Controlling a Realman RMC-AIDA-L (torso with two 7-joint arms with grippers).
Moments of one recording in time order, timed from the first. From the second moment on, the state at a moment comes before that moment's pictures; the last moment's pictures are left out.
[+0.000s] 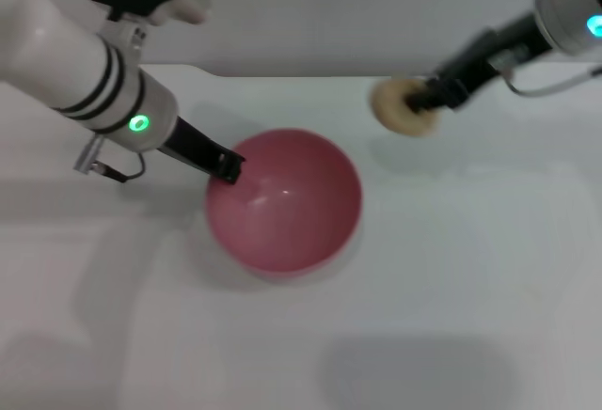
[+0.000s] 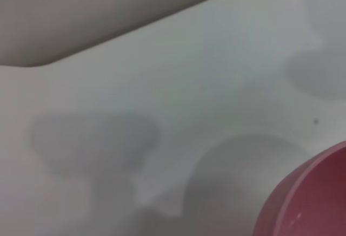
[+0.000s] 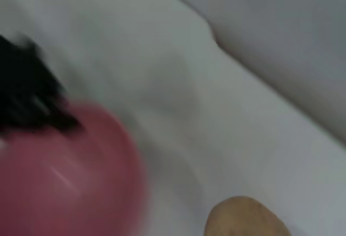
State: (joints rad) left arm -0.75 -2.07 1.39 1.07 2.57 1.30 -2.77; right arm 0.93 2.06 -0.97 -1.07 -2.57 -1.51 2.23
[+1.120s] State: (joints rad) left arm -0.71 -2.06 1.42 1.05 2.48 0.99 -2.74; right arm 0.88 2.07 -0.95 -1.16 -2.45 -1.57 2.38
